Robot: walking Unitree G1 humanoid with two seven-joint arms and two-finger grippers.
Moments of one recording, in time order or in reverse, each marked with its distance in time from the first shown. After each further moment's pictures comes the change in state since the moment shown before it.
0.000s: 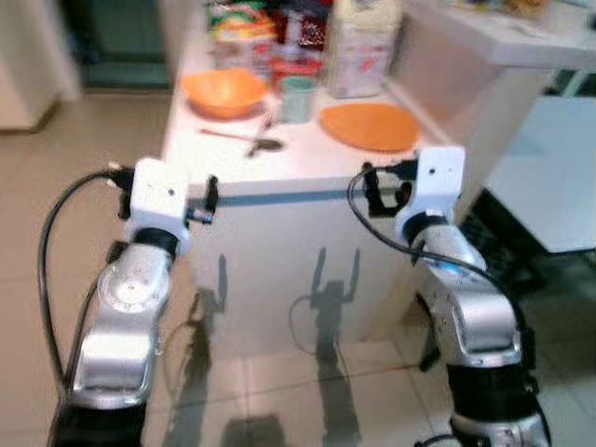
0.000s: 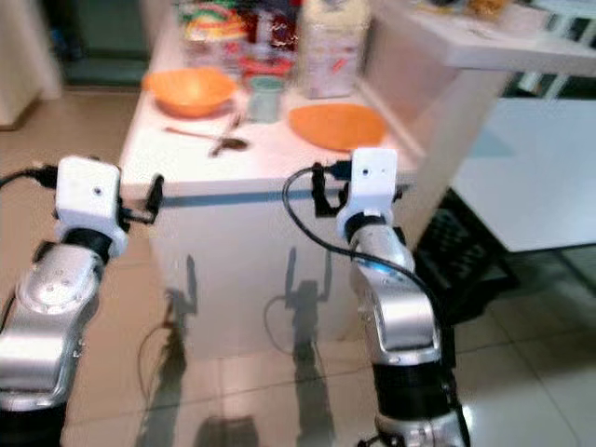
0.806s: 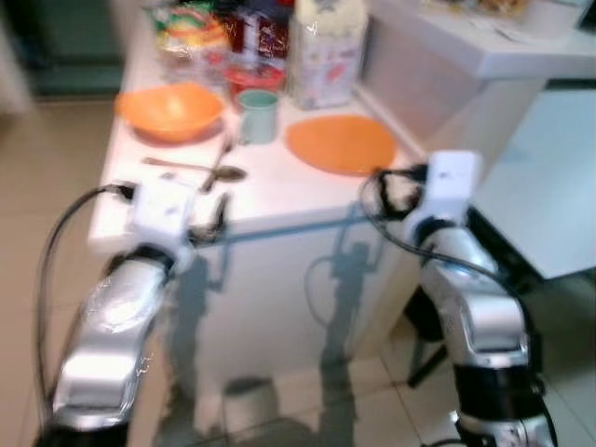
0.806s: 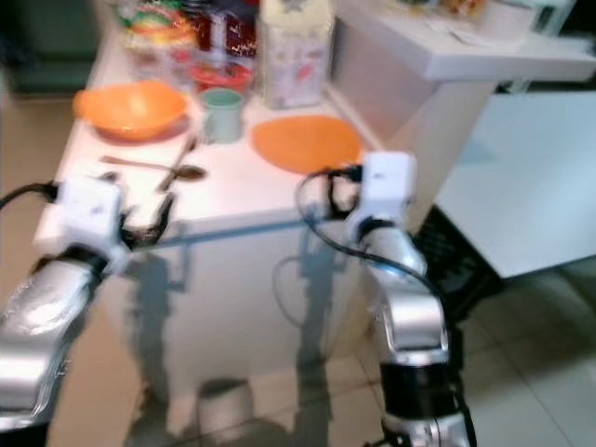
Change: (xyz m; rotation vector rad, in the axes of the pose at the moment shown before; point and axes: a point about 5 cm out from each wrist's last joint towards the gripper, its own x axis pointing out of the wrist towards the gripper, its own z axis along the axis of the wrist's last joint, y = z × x) left arm -0.015 0.017 -0.013 0.006 0.008 -0.106; right arm 0.001 -0.003 -0.004 0.017 0.011 0.023
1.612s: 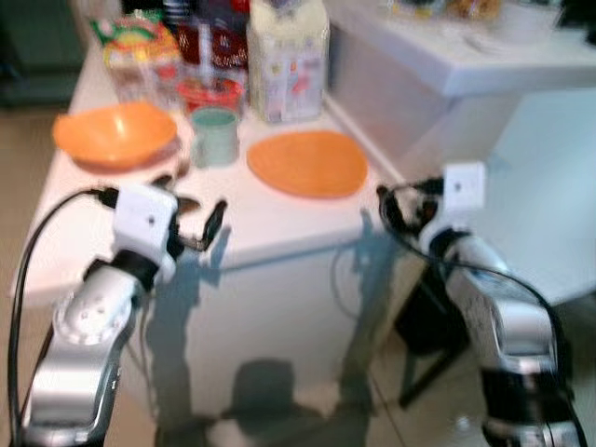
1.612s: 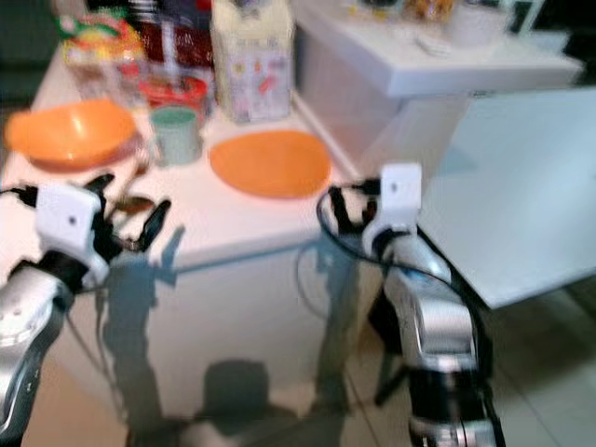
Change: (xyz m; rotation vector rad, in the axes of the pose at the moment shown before) left arm -0.013 0.007 0.010 0.015 -0.088 -0.111; right arm -0.005 -0.018 -0.016 0.051 0.092 0.127
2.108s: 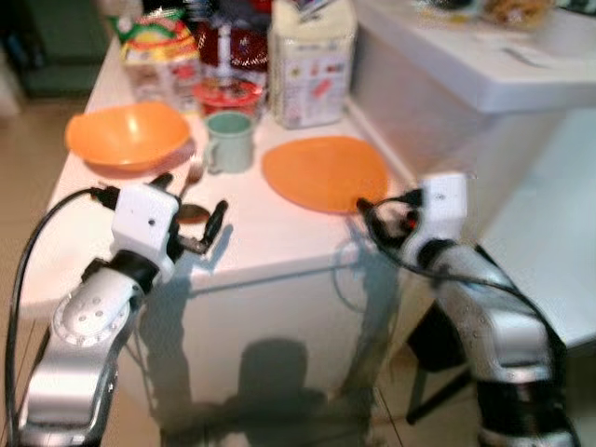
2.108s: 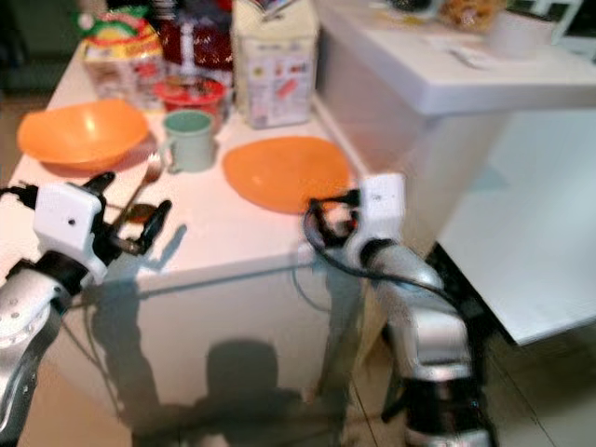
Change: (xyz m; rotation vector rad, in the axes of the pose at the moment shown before) left arm -0.003 0.003 -0.002 0.014 0.019 -0.001; right arm -0.004 0.030 -0.006 0.016 0.039 0.175
